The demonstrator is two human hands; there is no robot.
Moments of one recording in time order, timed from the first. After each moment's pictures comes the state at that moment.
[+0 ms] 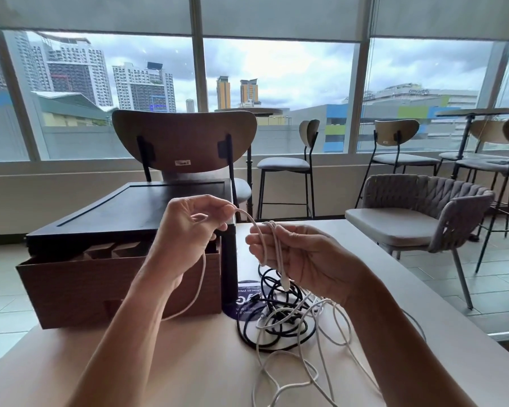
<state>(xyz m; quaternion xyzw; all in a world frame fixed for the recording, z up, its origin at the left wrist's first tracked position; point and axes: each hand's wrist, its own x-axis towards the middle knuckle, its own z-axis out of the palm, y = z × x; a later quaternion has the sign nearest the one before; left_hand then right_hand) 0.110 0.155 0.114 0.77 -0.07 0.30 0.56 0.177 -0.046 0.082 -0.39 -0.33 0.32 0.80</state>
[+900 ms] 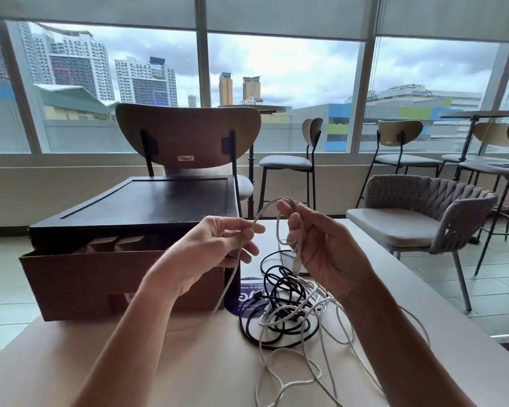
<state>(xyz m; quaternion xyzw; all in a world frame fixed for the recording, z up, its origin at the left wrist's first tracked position) 0.110 0.151 0.104 0.81 -0.07 0.06 0.58 0.175 -0.041 0.087 -0.30 -0.28 0.22 0.88</state>
